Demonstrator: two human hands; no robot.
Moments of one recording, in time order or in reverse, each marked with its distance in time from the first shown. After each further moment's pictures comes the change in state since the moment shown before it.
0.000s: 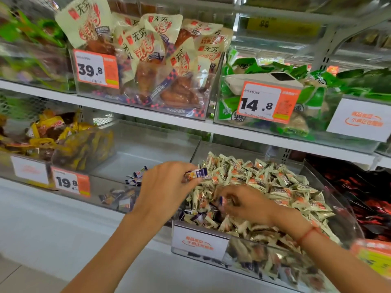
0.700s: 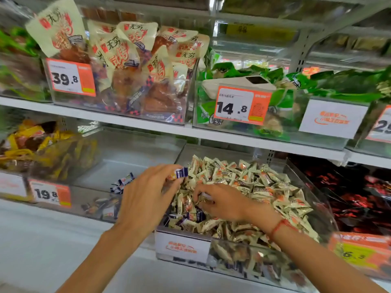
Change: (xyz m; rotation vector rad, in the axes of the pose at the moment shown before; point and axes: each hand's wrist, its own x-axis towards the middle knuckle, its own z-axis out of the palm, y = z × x) left_hand -0.012 0.006 0.009 -0.105 0.141 0.061; right_hand 0.004 -0.025 -0.010 0.003 0.035 -0.088
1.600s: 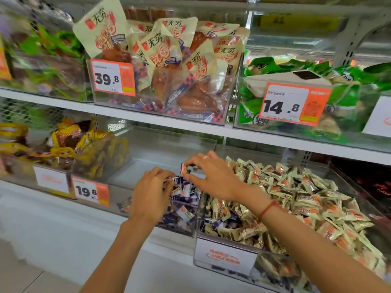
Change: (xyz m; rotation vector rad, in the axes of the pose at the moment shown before) left_hand 0.008 -0.100 0.017 0.070 -0.100 -0.263; right_hand 0.091 -0.059 -0.001 -0.003 0.233 -0.092
